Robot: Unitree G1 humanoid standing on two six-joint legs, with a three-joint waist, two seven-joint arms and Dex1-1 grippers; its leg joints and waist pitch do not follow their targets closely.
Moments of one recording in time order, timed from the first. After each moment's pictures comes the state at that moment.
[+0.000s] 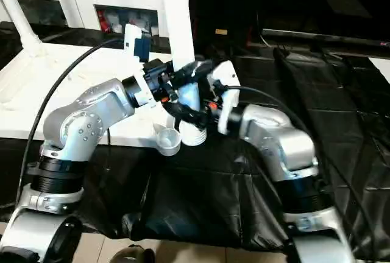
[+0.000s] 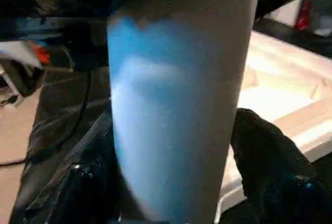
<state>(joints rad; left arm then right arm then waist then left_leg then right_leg) -0.72 0.14 -0.05 0.06 -0.56 0.65 -0.67 -0.57 -0.36 0.11 0.06 0.45 0.65 0.88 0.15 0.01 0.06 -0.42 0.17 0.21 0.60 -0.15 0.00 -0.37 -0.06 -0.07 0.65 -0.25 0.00</state>
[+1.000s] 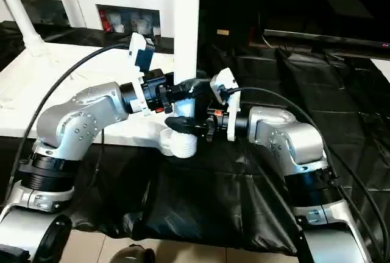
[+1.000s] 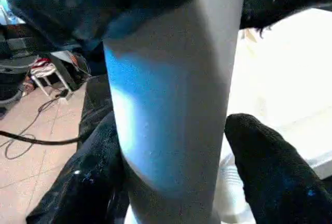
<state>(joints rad) -0.72 0.17 -0.06 0.08 -0.59 0.70 -0.78 -0.60 -0.39 0.11 0.11 0.51 0.75 1.01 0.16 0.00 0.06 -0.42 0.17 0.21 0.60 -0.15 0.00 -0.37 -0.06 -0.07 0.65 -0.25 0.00</state>
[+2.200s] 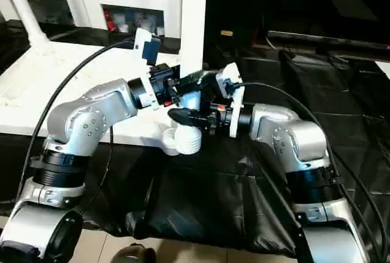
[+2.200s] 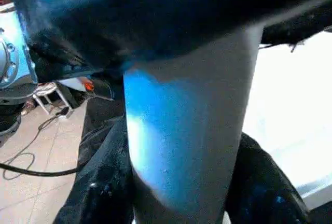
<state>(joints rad) -0.76 0.09 -0.03 0.13 -0.57 0.69 -0.66 -0.62 -0.38 0.09 0.12 0.53 0.75 1.01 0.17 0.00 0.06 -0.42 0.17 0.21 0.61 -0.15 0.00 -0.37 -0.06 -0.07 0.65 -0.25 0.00</state>
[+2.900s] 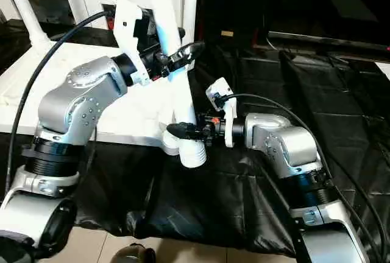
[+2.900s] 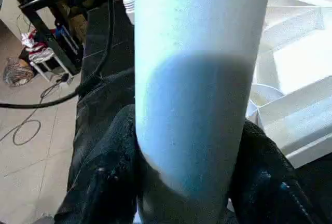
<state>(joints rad) -0.82 0.15 -0.03 0.13 -0.40 0.55 -0.55 -0.59 -0.39 0.15 0.15 0.47 0.75 1.00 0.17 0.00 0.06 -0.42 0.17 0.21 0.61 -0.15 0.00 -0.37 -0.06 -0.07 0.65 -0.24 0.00</state>
